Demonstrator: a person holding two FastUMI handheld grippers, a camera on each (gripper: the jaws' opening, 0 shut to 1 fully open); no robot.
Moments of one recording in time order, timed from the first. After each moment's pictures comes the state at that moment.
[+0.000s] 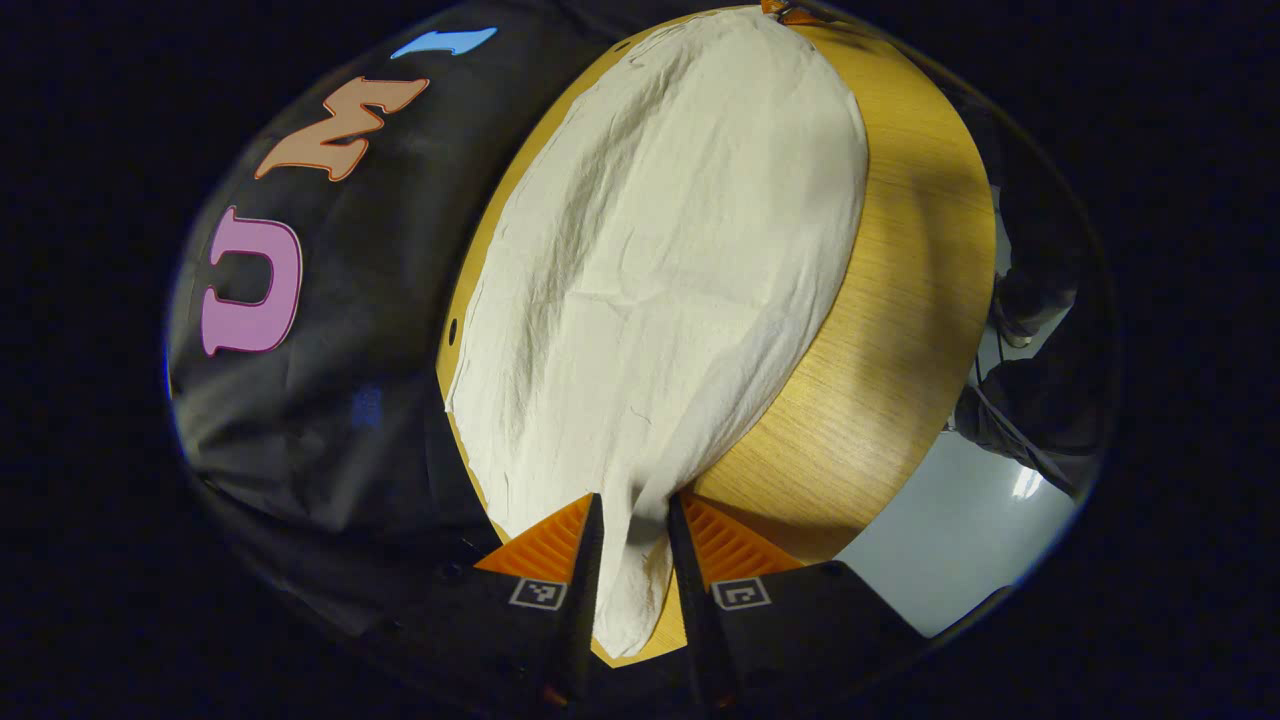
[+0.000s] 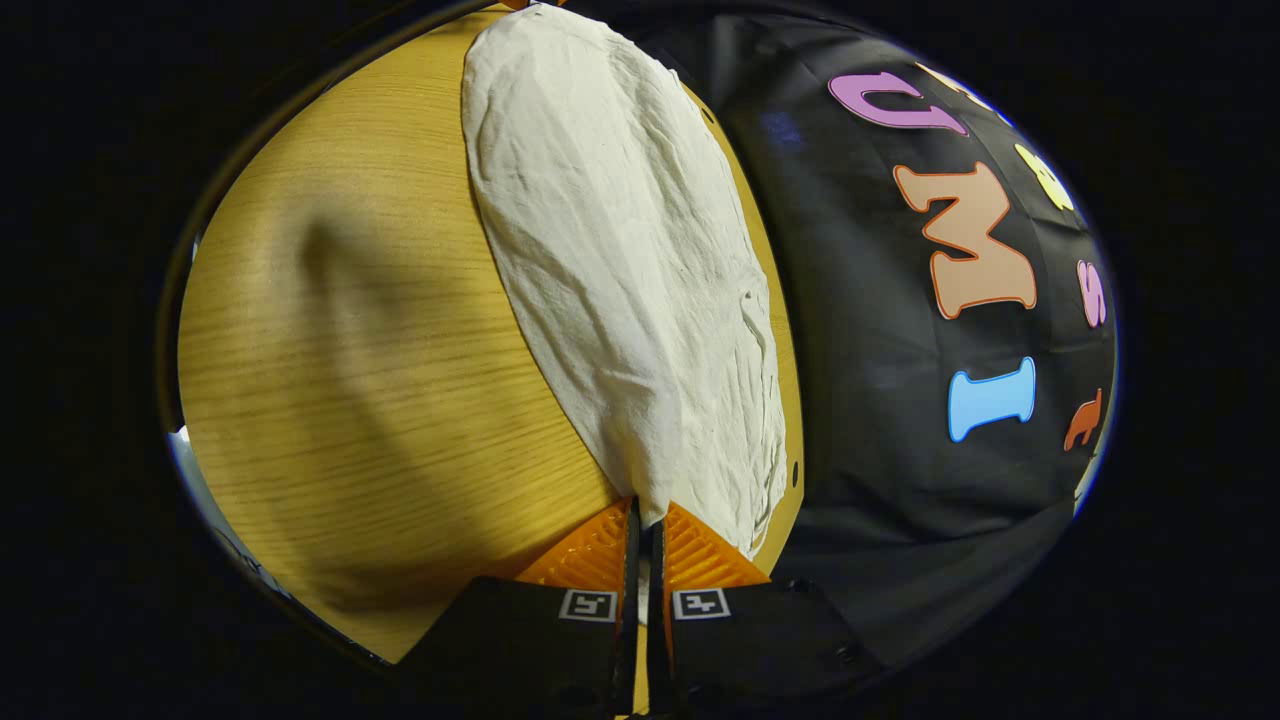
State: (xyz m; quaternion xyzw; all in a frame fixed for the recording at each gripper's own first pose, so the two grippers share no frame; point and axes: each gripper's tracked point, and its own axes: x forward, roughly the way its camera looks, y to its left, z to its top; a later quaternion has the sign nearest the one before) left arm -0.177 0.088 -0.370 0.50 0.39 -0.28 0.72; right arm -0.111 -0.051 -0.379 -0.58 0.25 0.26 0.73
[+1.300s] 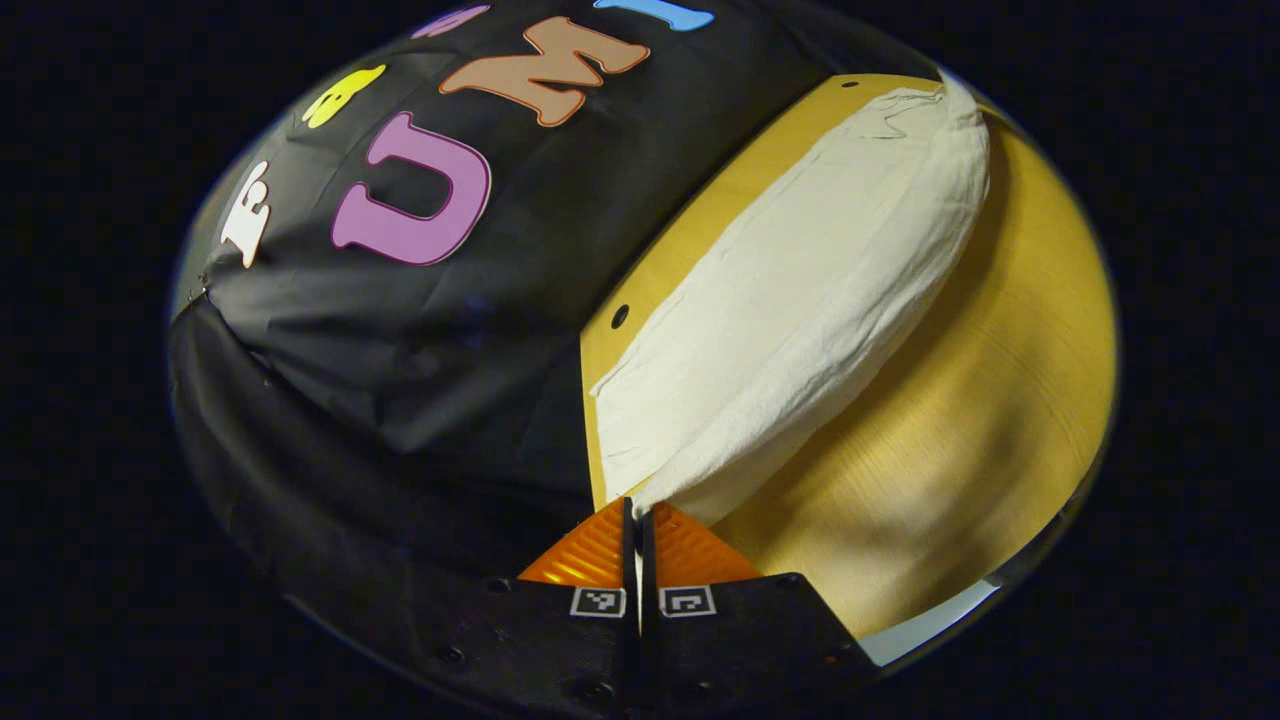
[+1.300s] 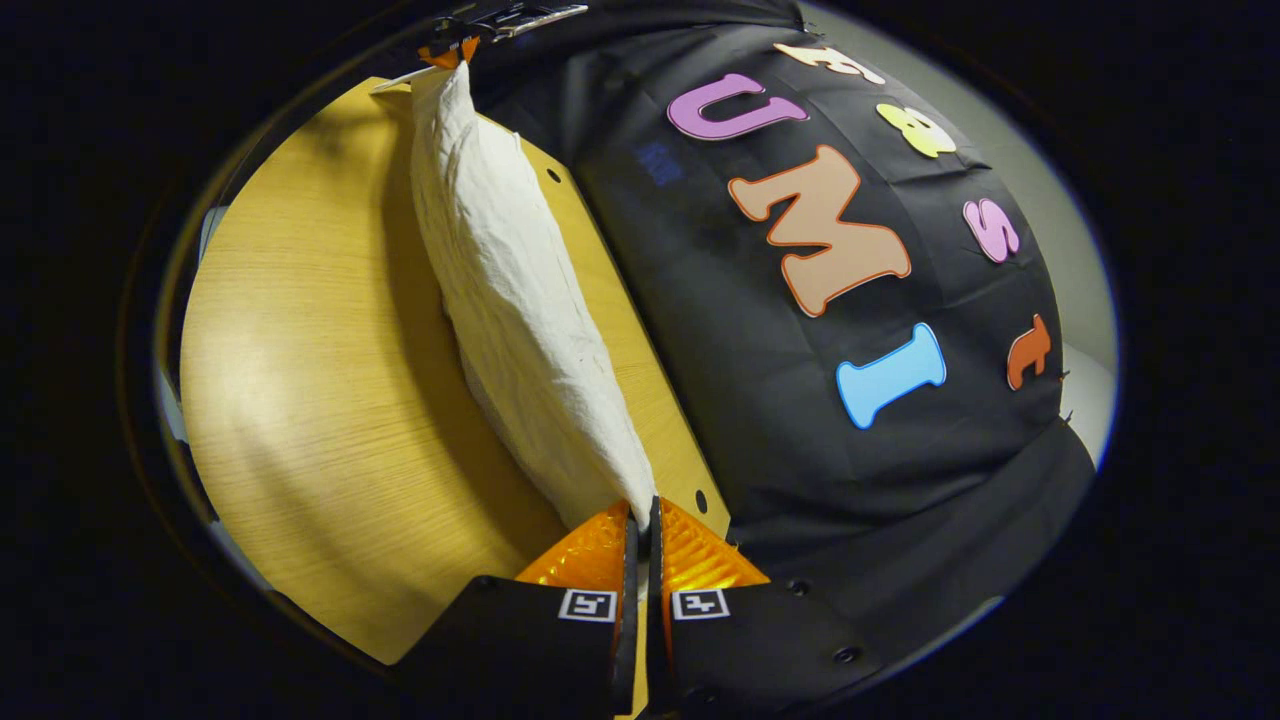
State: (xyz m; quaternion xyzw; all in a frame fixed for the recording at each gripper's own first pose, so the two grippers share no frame) left arm -0.062 0.104 -0.269 0.41 0.35 -0.07 0.84; right arm -0.042 -0.059 -0.246 -0.48 0.14 0.19 0.85
